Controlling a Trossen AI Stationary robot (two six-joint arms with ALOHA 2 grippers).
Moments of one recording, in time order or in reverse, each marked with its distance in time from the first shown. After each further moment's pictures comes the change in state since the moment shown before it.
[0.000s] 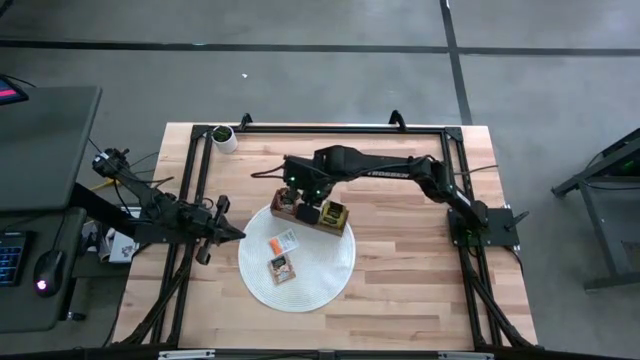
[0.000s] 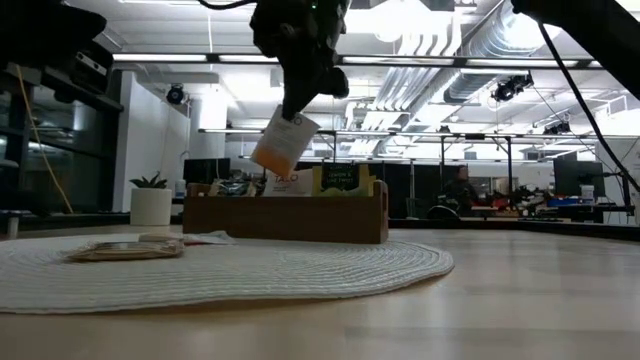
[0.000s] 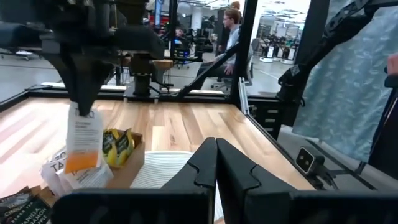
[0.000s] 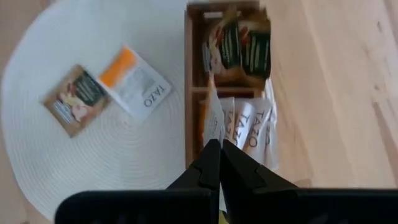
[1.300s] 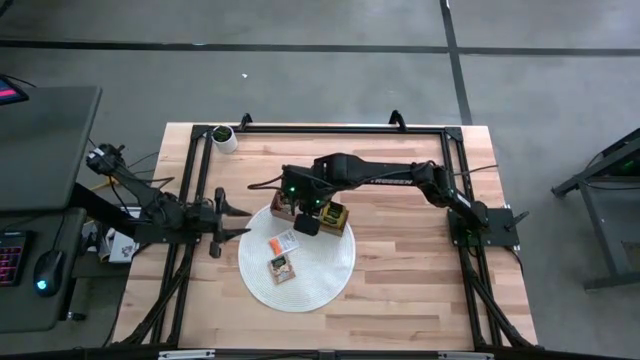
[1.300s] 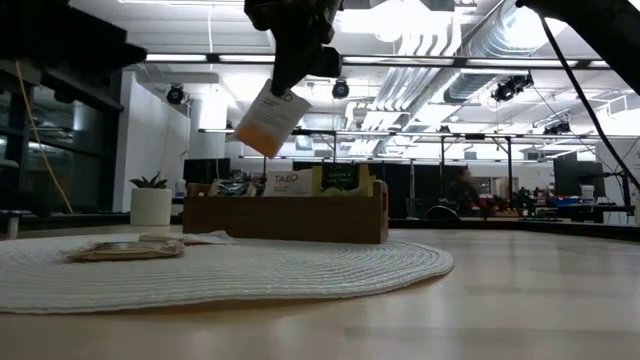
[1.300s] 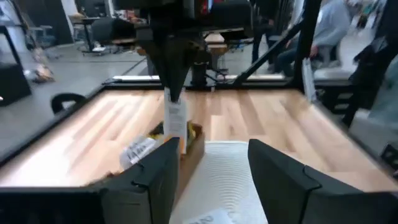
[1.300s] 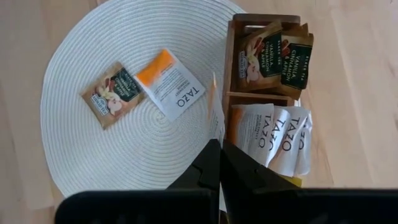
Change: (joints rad) left arm 0.001 0.142 0.081 -0.050 -0.239 0.043; right arm 0.058 0.000 0.054 -0.006 -0.004 -0.015
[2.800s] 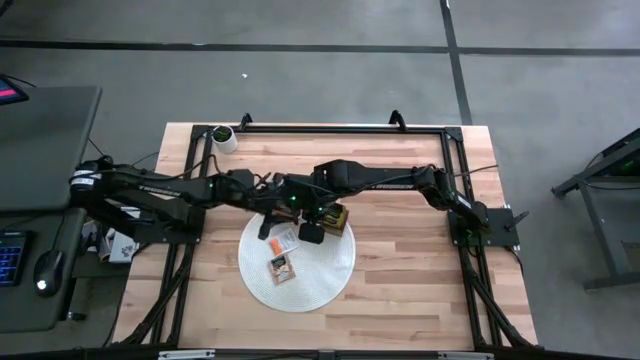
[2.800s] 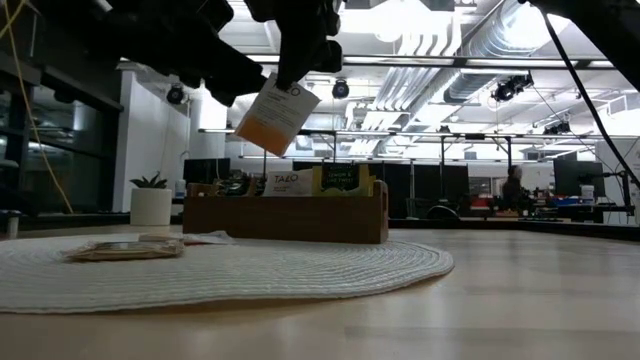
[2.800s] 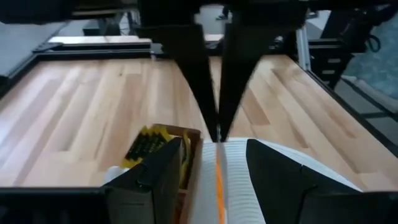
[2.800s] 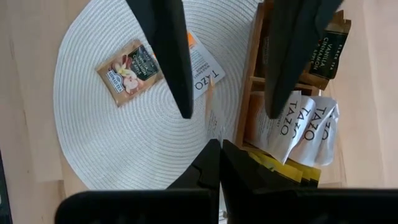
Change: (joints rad) left arm 0.706 0.830 0.355 0.275 0.897 0.101; right arm 0.042 -0.002 0.000 -0.038 -0.023 -0.038
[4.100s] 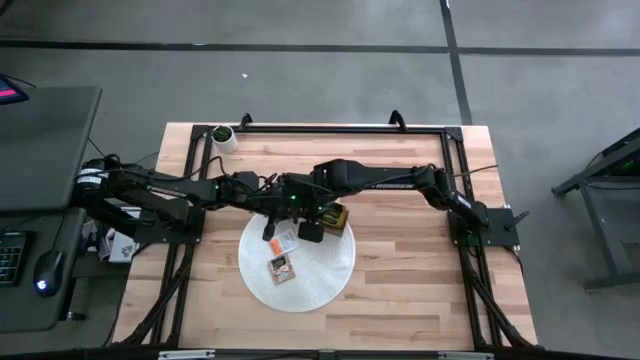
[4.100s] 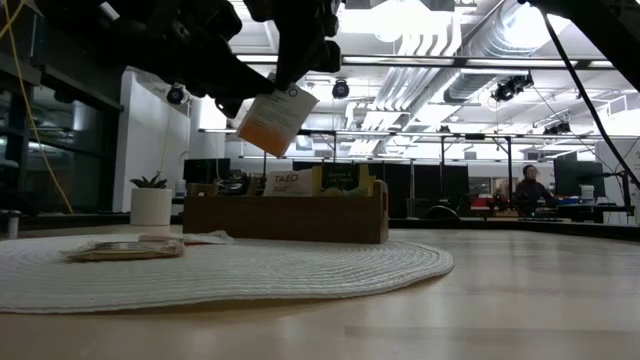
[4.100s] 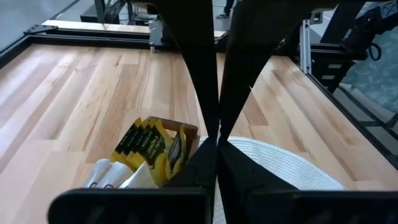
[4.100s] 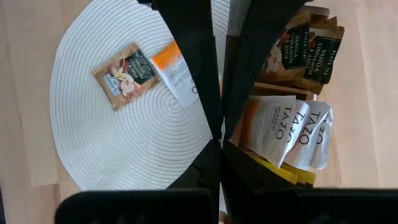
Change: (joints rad) left arm 0.000 0.071 0.000 0.068 -0.015 -0.072; right arm -0.002 0.000 0.000 0.013 0.009 -0.007
